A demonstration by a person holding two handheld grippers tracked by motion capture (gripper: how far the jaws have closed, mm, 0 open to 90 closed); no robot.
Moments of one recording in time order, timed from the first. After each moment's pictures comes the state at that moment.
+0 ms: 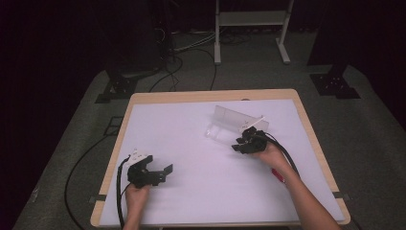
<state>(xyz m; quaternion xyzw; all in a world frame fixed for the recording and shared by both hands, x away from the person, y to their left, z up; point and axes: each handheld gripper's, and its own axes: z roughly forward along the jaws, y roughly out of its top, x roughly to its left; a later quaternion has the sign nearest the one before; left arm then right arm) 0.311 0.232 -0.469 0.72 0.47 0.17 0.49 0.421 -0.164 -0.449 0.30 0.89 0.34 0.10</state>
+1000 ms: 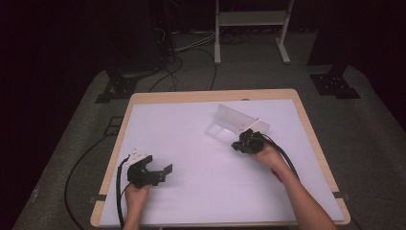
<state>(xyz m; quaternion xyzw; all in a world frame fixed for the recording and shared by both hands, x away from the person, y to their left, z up) 0.311 0.232 -0.469 0.72 0.47 0.16 0.49 0.421 -0.158 -0.457 0.27 0.90 0.33 0.11</state>
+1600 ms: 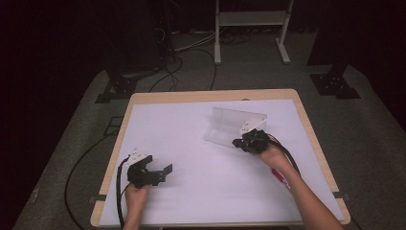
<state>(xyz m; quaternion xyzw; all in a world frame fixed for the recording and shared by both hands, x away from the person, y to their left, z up) 0.311 0.232 -0.470 0.72 0.47 0.16 0.49 0.400 -0.162 -0.427 0.24 0.89 0.36 0.15</state>
